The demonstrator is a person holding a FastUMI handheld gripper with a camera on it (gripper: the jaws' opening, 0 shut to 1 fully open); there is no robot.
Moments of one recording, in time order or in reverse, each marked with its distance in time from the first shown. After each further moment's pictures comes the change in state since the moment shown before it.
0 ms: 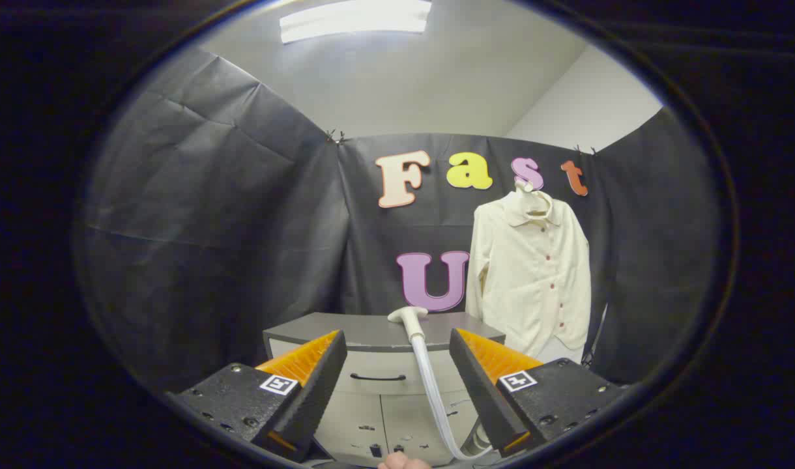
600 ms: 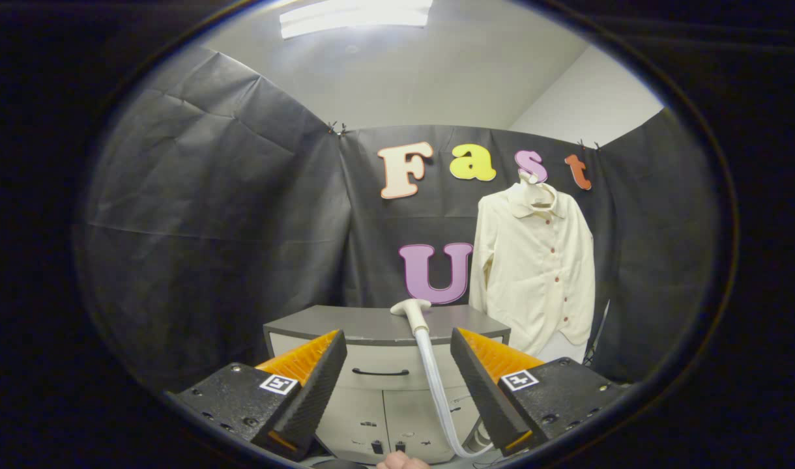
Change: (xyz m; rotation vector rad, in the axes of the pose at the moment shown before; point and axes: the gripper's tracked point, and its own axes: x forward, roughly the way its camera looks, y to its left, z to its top) arm 0.005 0.010 -0.007 -0.002 0.026 0.021
